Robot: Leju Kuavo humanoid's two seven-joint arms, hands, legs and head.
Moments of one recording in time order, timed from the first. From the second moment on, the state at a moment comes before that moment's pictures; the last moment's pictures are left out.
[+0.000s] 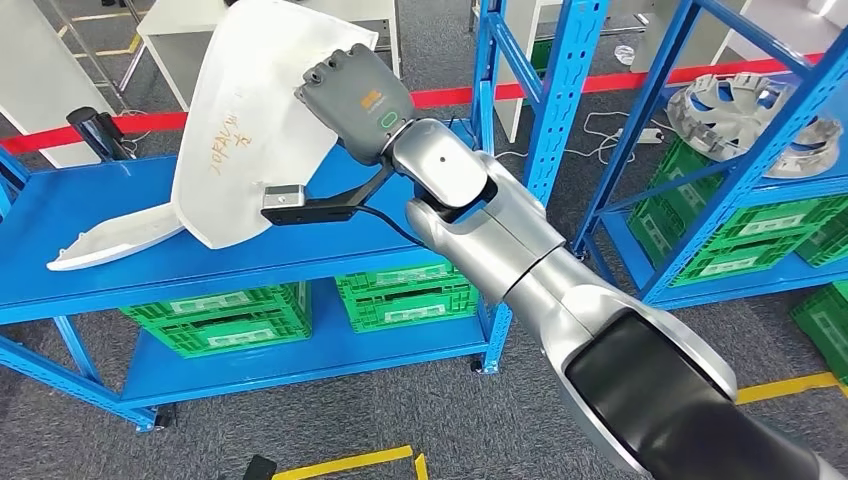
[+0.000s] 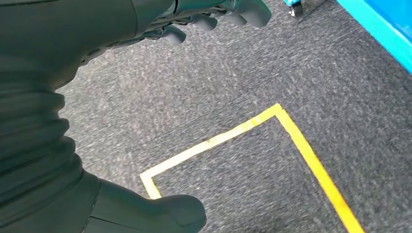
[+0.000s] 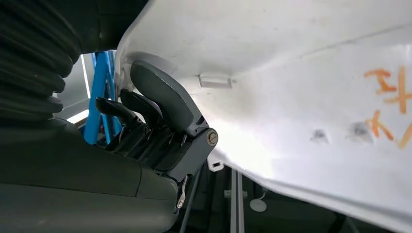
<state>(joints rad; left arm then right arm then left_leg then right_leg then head) -0.15 -0.16 0.78 -0.20 -1.12 0.41 -0.25 -1.14 0.33 0.86 -0.52 1.26 -0.18 -0.29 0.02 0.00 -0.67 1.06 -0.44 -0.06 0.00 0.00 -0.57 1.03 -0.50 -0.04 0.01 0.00</state>
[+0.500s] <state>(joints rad) -0.15 -0.15 0.78 -0.20 -1.12 0.40 -0.26 -1.13 0.32 0.87 -0.53 1.26 -0.19 -0.29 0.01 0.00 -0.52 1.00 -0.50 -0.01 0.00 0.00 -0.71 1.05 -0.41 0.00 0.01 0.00</state>
